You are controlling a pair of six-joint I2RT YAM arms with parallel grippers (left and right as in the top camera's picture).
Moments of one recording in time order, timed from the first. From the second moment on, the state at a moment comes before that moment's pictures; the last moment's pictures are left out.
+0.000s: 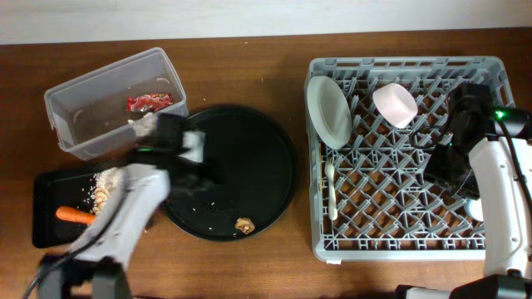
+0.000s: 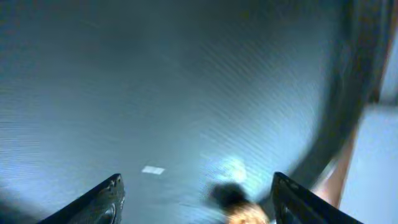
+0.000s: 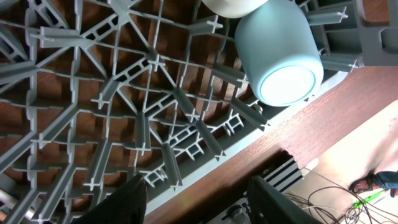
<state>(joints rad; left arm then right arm) -0.21 1.56 1.01 -0.79 0.27 -0.25 -0.19 1.49 1.39 -1.47 0.27 0.39</state>
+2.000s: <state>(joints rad) 0.40 1.69 1.33 -1.14 -0.09 -0.35 -0.19 1.49 1.39 -1.47 0.26 0.37</state>
